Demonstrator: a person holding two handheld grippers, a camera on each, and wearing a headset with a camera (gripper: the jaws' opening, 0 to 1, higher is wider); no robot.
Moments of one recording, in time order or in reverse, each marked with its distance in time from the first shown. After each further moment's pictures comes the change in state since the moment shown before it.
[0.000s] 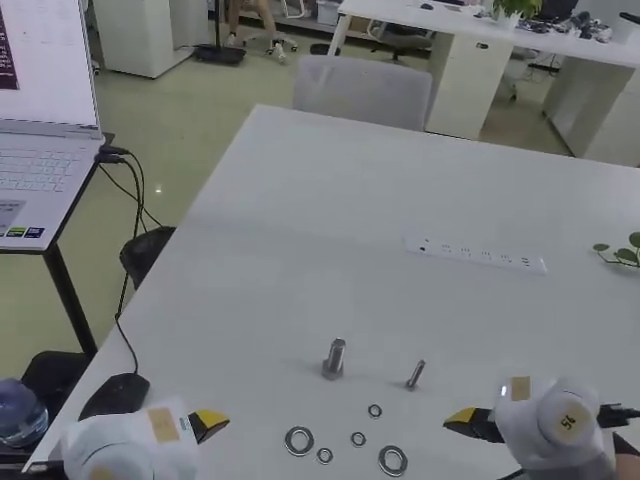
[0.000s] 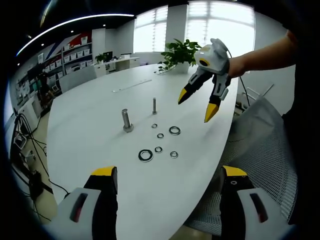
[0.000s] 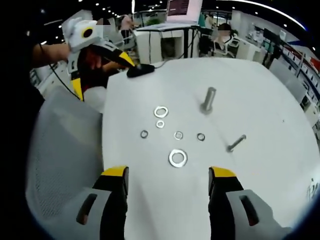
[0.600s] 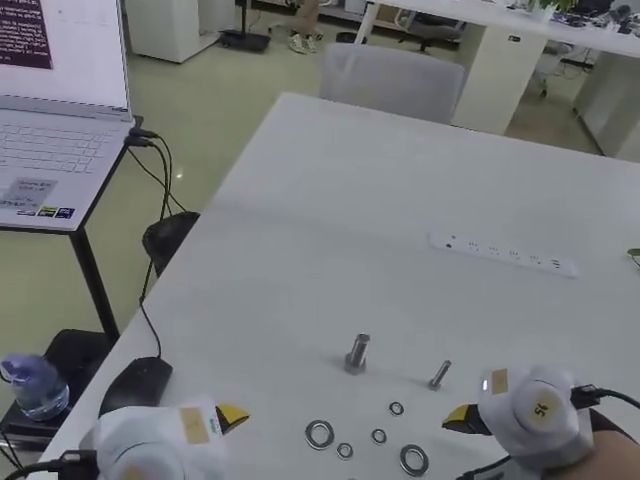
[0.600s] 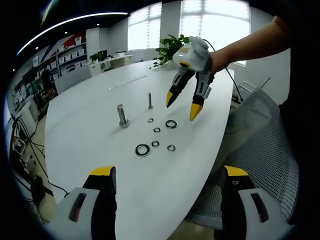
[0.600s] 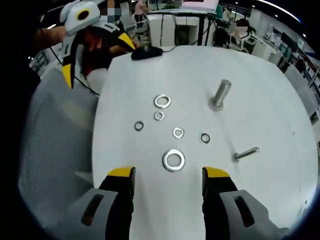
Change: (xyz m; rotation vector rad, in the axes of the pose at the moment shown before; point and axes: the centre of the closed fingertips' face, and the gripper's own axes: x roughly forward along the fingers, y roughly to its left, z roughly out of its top) left arm 0.002 -0.005 -0.011 0.044 0.042 -0.025; right arm 0.032 -0.010 -0.008 -0.117 0.120 0.061
